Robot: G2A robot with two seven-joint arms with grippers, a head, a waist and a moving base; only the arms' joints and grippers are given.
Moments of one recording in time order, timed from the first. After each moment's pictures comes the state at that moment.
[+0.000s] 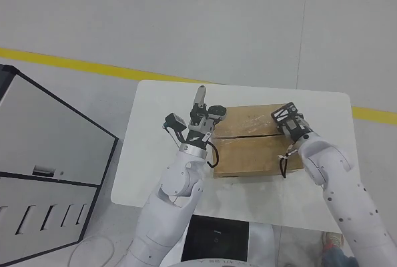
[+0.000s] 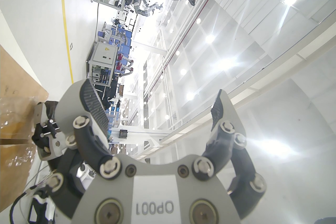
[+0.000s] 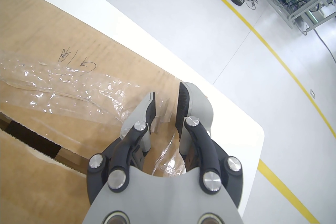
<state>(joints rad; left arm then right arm) 1.50 -1.64 -1.15 -1.75 -0.27 -0.17 0.07 -1.30 -1.06 1.24 -1.60 -1.46 -0.16 0.34</state>
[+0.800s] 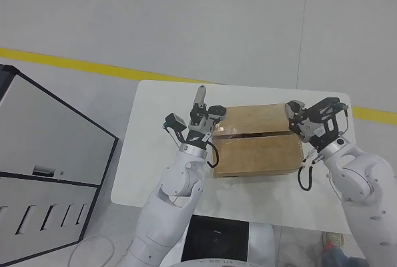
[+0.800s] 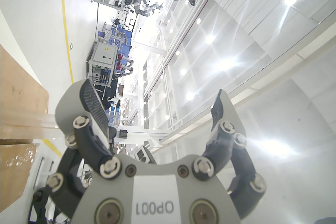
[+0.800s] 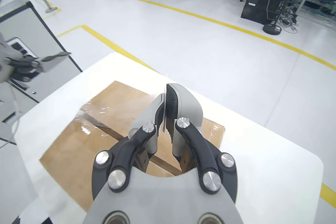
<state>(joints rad) 1.50 -1.64 -1.15 -1.75 -0.27 -0.17 0.07 -1.52 -1.04 1.54 -1.92 -0.94 -0.41 0.31</state>
